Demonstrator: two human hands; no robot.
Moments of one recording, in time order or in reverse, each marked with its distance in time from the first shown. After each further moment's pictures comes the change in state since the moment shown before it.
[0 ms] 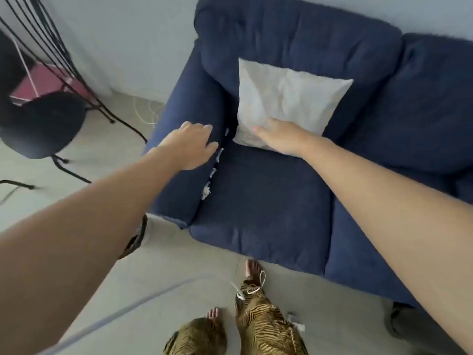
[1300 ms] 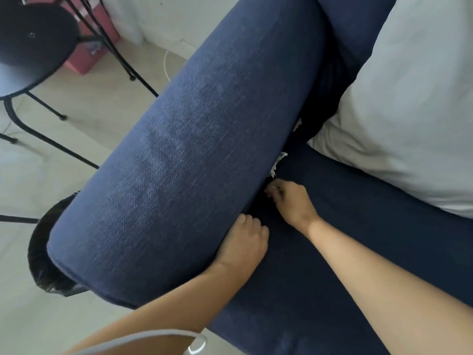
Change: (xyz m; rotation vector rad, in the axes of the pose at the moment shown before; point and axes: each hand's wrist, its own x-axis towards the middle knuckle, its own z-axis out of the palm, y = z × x) left_hand 0.095 -0.082 0.362 0.533 -0.340 0.034; right_hand 0.302 0.058 0.344 0.254 -0.006 -0.129
